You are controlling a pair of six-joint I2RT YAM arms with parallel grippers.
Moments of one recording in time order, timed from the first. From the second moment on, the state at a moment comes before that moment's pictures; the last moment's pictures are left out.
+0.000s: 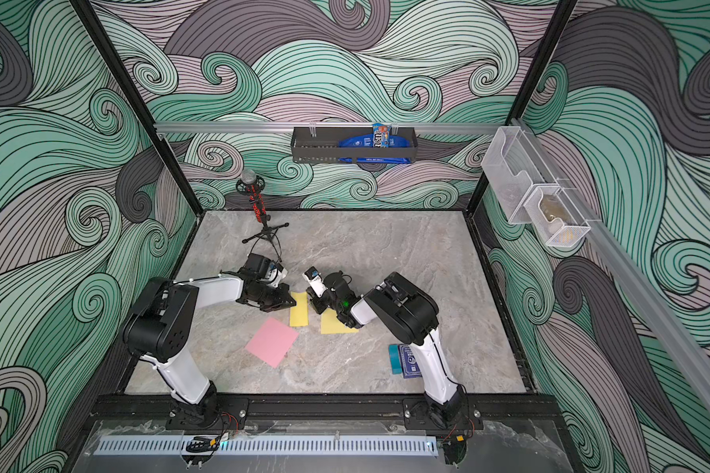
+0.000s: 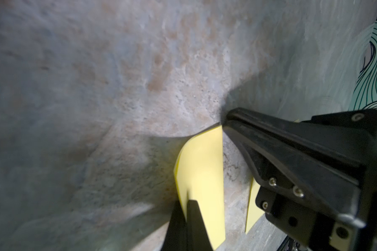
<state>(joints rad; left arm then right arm) -0.28 1.76 0.87 -0.30 0.52 -0.39 0.75 2.15 0.96 0.68 -0.11 0.00</state>
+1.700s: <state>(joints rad) -0.25 1.63 0.83 0.17 1.02 -0.76 0.51 1.66 0.69 0.52 -0.95 0.94</state>
